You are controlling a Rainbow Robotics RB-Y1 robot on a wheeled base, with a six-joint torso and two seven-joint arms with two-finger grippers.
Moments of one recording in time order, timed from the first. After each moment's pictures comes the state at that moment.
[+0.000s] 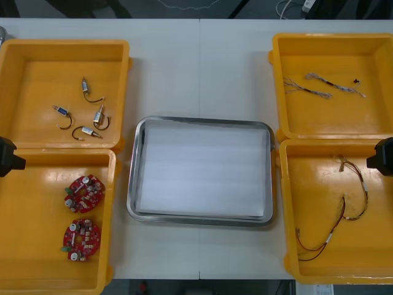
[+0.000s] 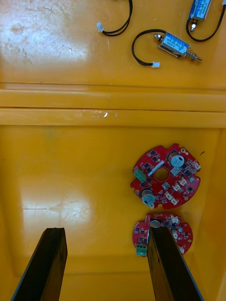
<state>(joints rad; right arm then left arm) -0.18 -0.63 -0.32 -2.20 -0.67 1.92 1.31 -0.13 0.77 0.37 -2.23 0.88 1.91 -1.24</state>
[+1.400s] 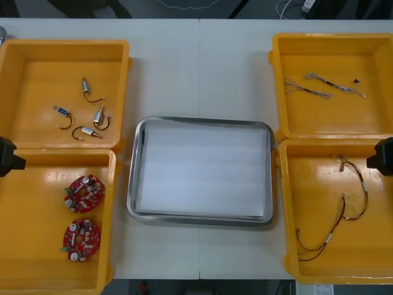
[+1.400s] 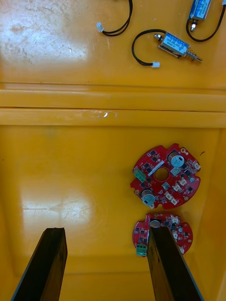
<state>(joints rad) -0.18 -0.63 -0.32 -2.20 -0.67 1.92 1.31 -0.13 0.77 0.37 -2.23 0.88 1.91 -1.24</state>
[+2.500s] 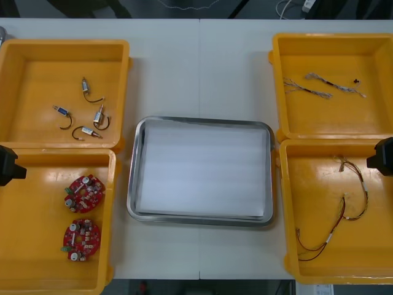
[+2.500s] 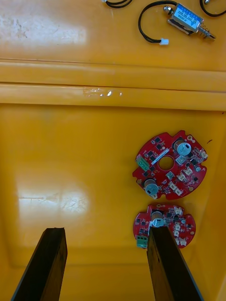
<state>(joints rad) -0.18 -0.63 -0.32 -2.20 -0.68 1.92 1.31 -0.09 0.76 0.37 -2.22 0.88 1.91 -1.24</state>
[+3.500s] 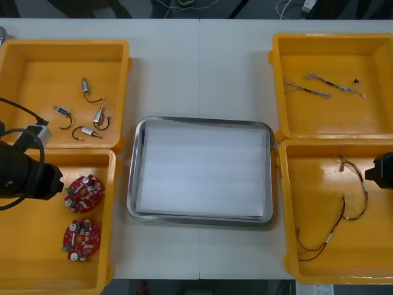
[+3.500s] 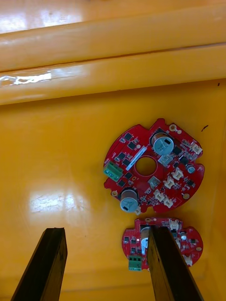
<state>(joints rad) -0.05 -0.63 -0.32 -2.12 -0.69 1.72 1.32 -0.09 0.76 0.06 -2.21 0.72 1.77 -1.24</state>
